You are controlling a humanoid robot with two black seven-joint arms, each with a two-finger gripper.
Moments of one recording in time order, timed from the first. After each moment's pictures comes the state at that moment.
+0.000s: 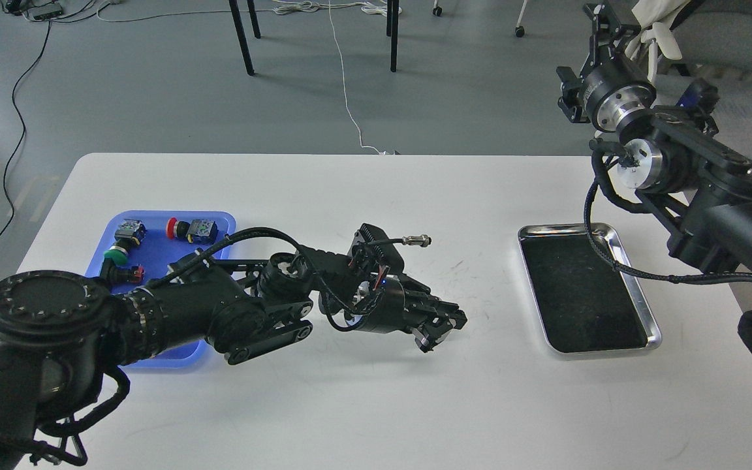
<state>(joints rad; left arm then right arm) -1.01 -0.04 0.11 -0.77 1.67 -0.06 -0.49 1.10 -0.30 0.35 0.60 -0.01 -0.08 0.27</state>
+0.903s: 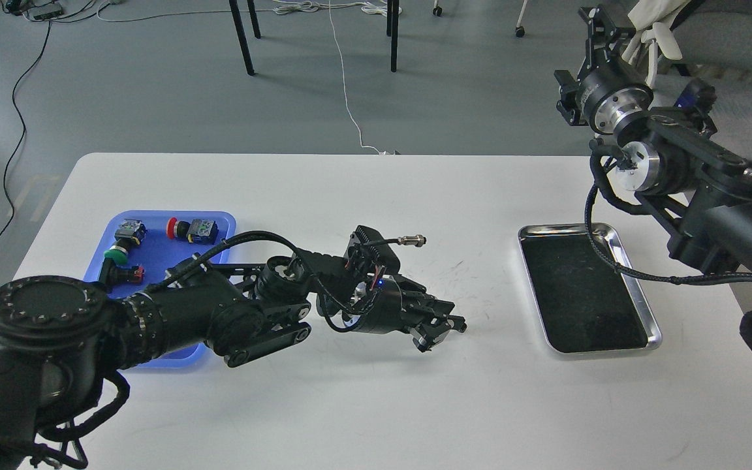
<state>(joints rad) -1.00 -0.04 0.10 -0.76 1.66 -0.06 -0.49 1.11 -0.30 0.32 0.61 -0.01 -0.08 0.27</state>
